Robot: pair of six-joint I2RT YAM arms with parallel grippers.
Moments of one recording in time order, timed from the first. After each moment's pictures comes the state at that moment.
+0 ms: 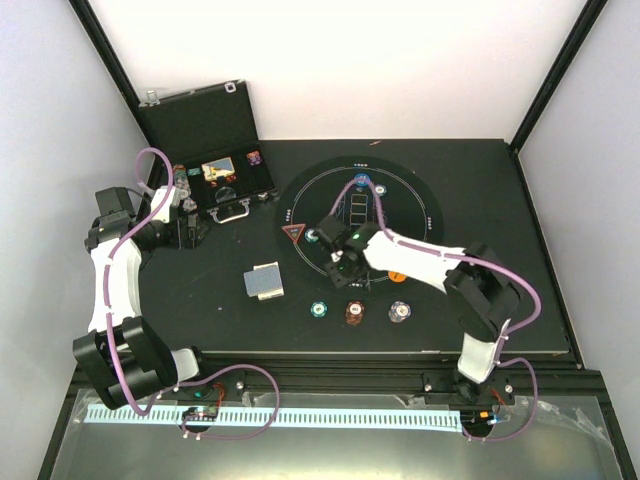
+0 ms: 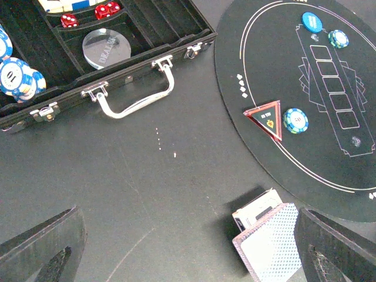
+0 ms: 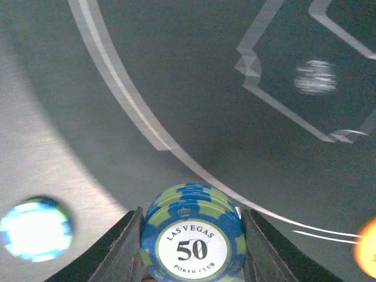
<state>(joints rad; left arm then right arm) 0.42 1.25 1.04 -0.79 0.67 0.34 0.91 1.83 1.30 -0.80 0.10 0.33</state>
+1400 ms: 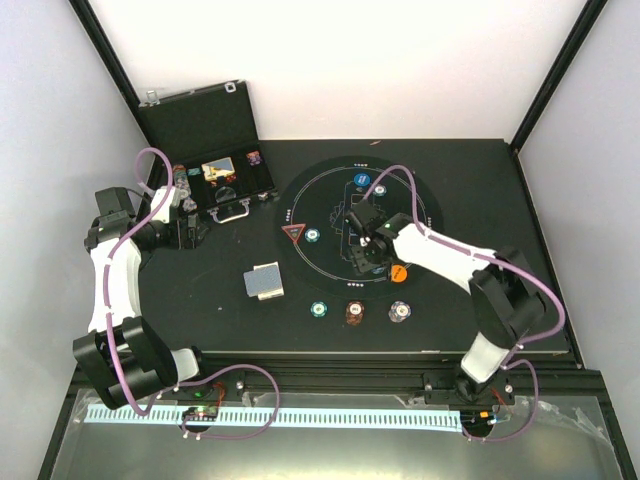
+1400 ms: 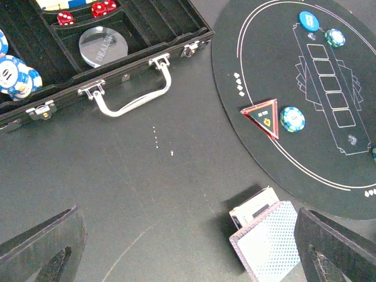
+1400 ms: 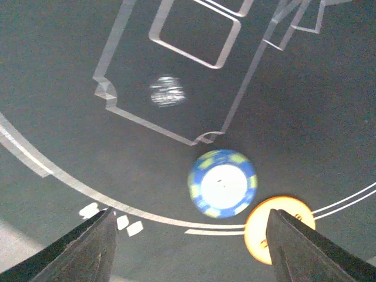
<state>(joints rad) 0.43 1.25 1.05 -0.80 0.67 0.35 0.67 1.73 1.18 -0.75 0.16 0.29</state>
